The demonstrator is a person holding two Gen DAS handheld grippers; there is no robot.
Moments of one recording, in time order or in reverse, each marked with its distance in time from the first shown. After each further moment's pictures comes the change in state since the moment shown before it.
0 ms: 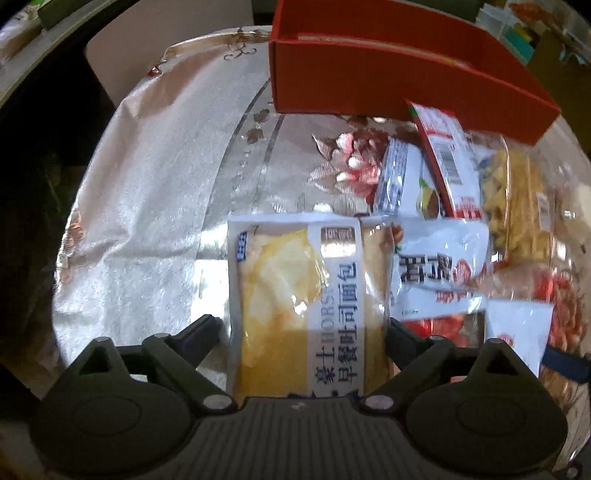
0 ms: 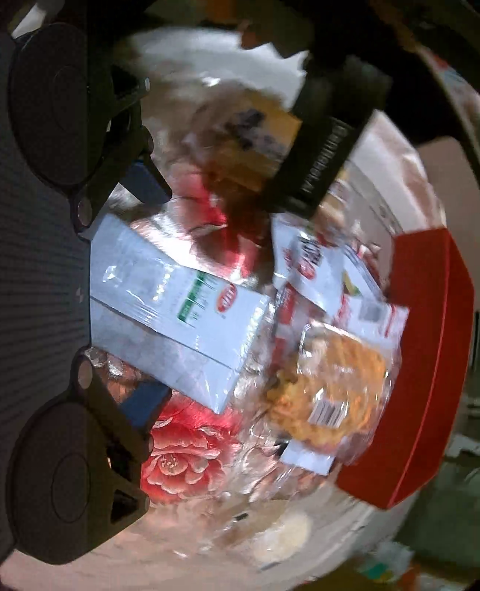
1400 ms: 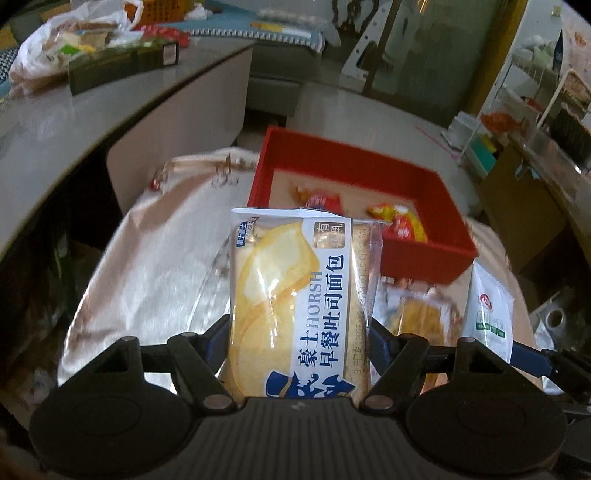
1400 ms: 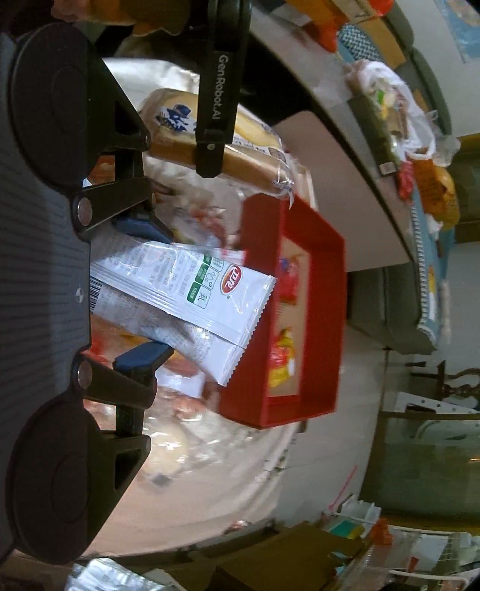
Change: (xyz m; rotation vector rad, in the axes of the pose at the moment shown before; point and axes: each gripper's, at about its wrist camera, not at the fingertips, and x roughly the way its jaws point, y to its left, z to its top) left arm -0.093 0.002 0.036 -0.135 -0.319 -0.167; right arm -0.082 -0.055 0.062 0.151 -0.270 -0.003
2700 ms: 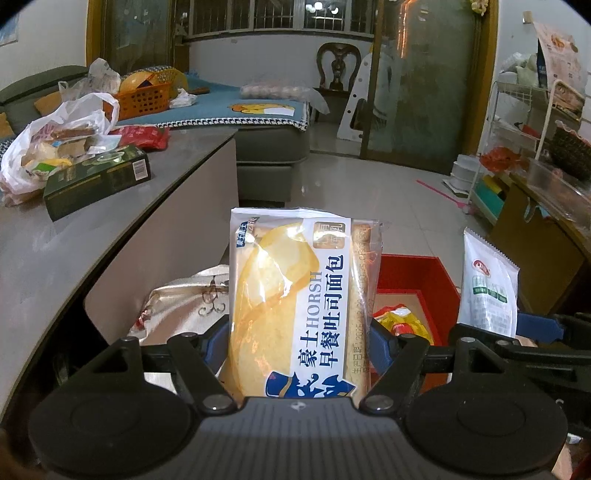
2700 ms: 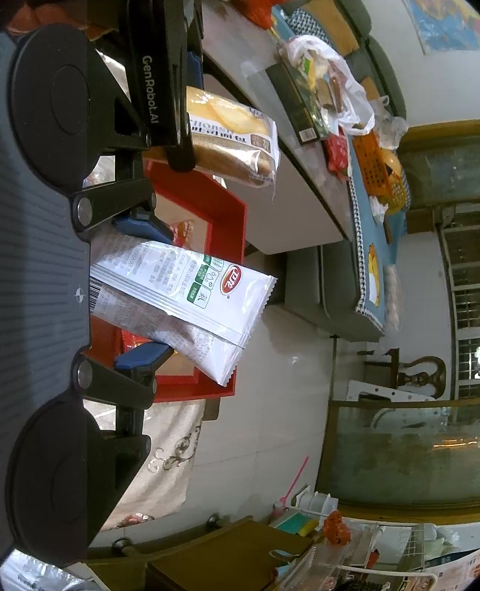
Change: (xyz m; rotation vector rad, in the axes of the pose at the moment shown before) left arm 0.021 -0.040 0.071 0.126 -0.228 0.082; right arm 0.029 -0.034 0.090 0.016 -0.151 -0.026
